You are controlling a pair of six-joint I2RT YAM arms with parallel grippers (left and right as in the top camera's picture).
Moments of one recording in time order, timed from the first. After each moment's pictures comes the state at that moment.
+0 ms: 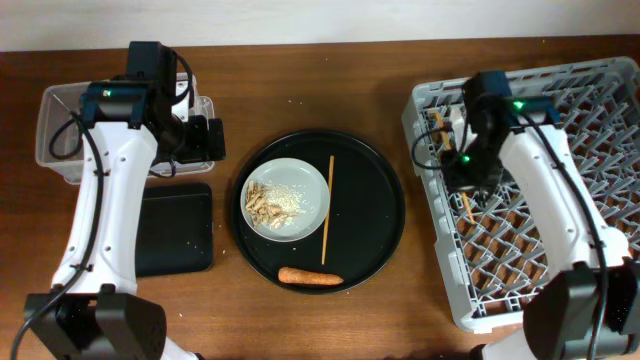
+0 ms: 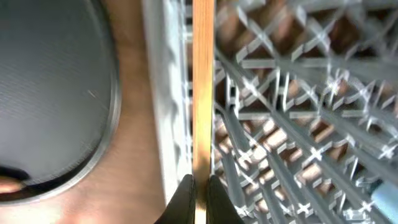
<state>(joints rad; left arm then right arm) -0.04 1.74 1.76 -1.32 -0.01 -0.13 0.07 1.71 1.50 -1.30 0.01 -0.03</state>
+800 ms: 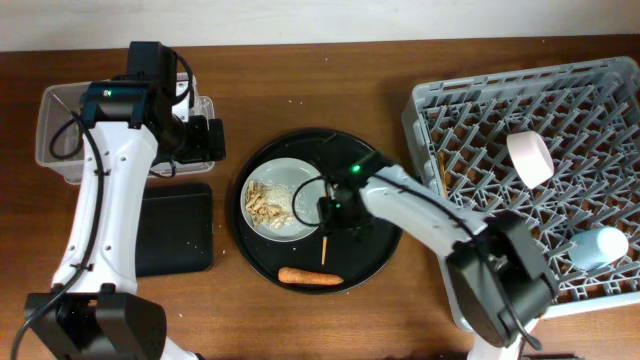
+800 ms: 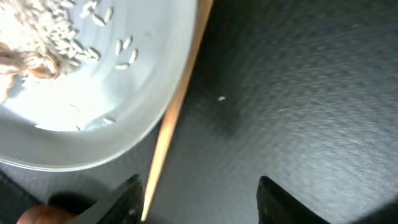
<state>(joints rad) -0.04 1.74 1.76 -1.32 -0.01 -0.13 0.63 1.93 1.33 -0.86 -0.11 0.47</state>
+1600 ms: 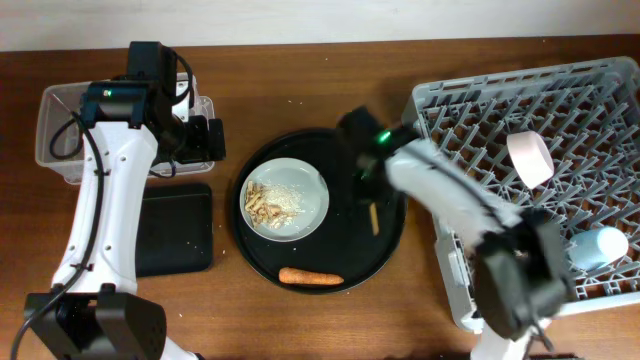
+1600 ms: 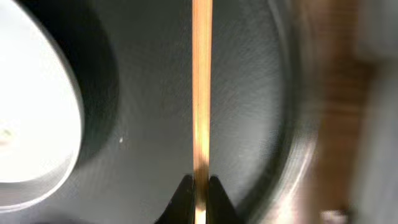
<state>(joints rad) -0.04 1.74 1.76 -1.32 -0.01 -0.13 0.46 1.89 1.49 -1.05 0.02 0.41</state>
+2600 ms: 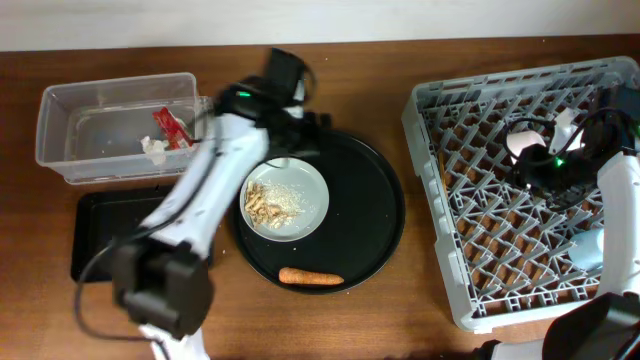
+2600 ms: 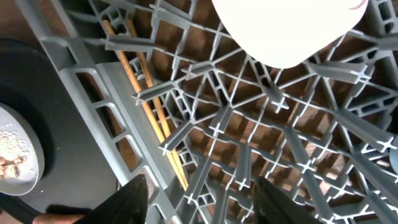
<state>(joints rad) -0.41 1.93 1.76 -1.01 0.14 -0.43 -0.37 1.59 1.45 -1.25 -0.26 0.02</state>
